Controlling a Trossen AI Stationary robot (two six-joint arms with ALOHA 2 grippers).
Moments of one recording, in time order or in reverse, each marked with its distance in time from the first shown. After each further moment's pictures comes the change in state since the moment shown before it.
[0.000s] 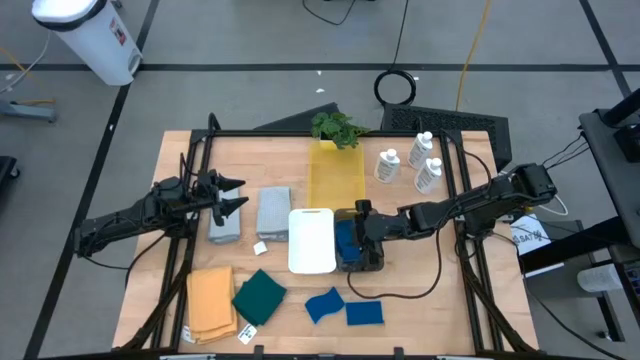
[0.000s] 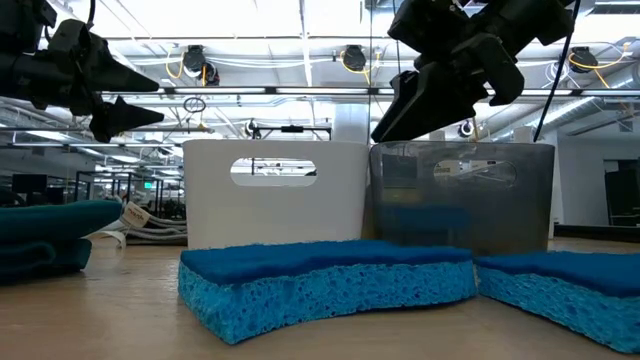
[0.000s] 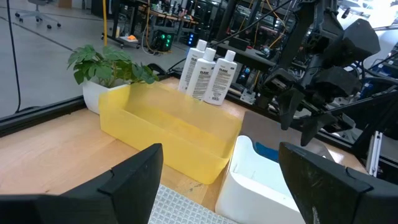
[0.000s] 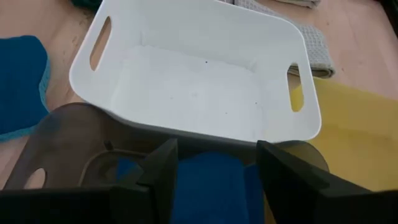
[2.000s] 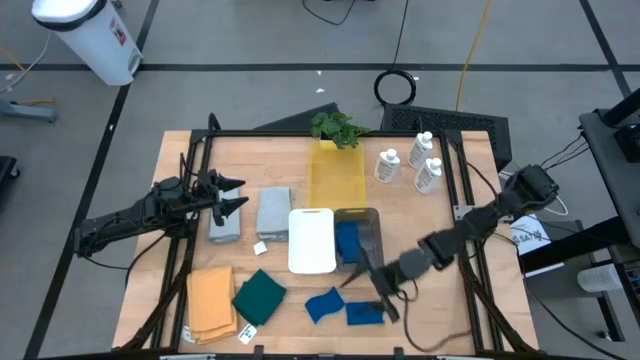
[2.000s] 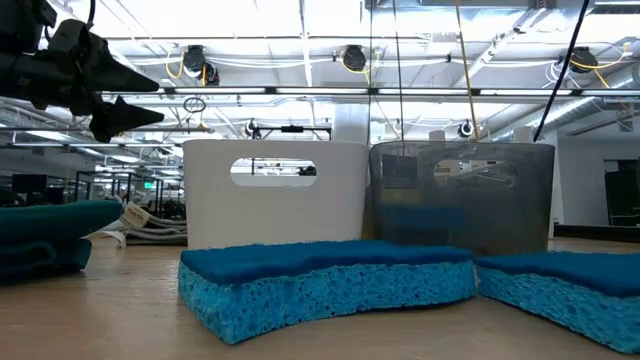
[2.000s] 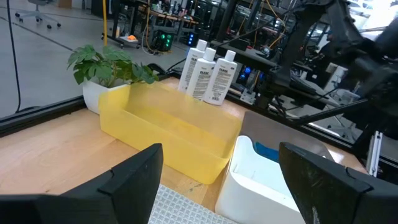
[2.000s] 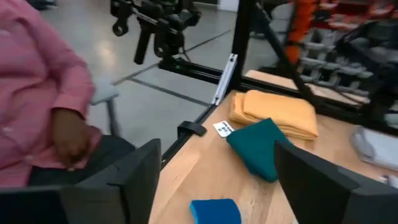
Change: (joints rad) left arm 0.000 0.000 0.000 0.000 0.000 0.000; right arm 0.351 0.000 0.002 0.507 -0.114 0.071
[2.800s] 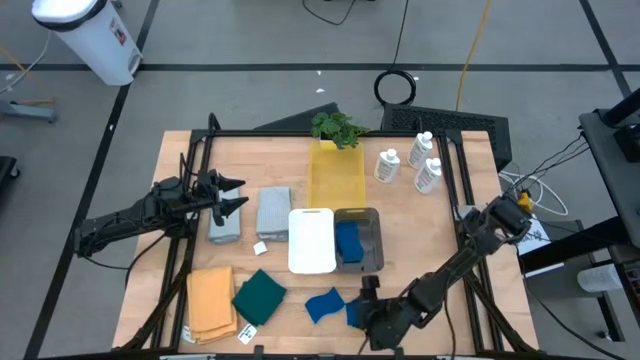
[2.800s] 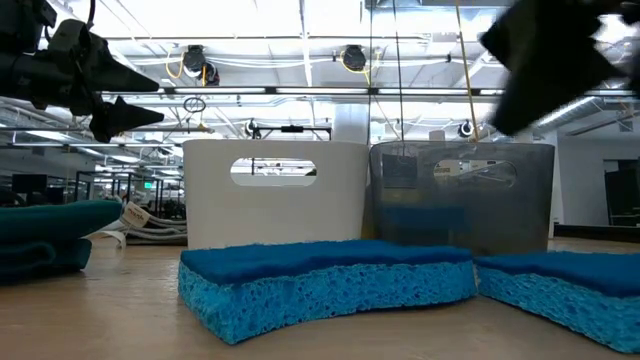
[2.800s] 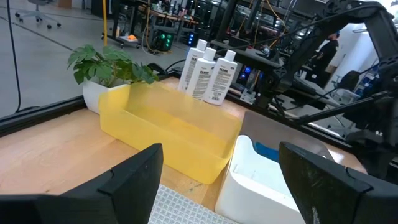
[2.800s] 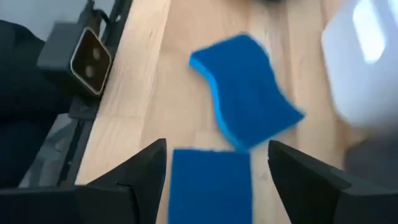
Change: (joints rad) left arm 0.000 0.000 0.000 0.000 0.000 0.000; right arm 0.206 0.366 0.348 -0.707 0.314 0.571
